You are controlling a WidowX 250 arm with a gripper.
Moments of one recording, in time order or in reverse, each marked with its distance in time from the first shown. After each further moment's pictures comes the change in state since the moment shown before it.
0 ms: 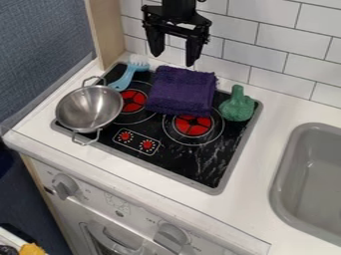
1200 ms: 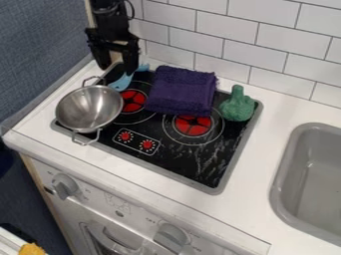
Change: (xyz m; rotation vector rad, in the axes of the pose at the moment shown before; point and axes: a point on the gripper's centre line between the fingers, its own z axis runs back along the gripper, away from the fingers) arm 0.000 0.117 -0.065 -0.033 -0.014 0.016
